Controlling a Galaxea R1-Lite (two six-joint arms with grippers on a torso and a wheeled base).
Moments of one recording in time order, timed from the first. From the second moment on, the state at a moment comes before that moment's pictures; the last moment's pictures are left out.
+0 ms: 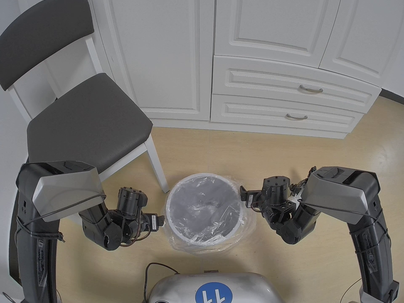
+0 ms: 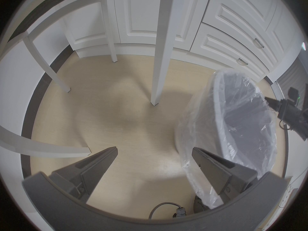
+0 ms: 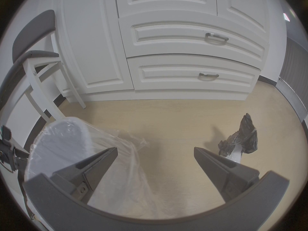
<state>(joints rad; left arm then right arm) -0.37 2.39 -0.79 -0.88 0.18 -0.27 0.46 2.56 -1.06 -1.20 -0.37 0.18</state>
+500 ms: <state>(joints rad) -0.37 2.33 -0.76 -0.88 0.19 -0.27 0.49 2.66 -1.18 -1.19 -0.39 0.26</state>
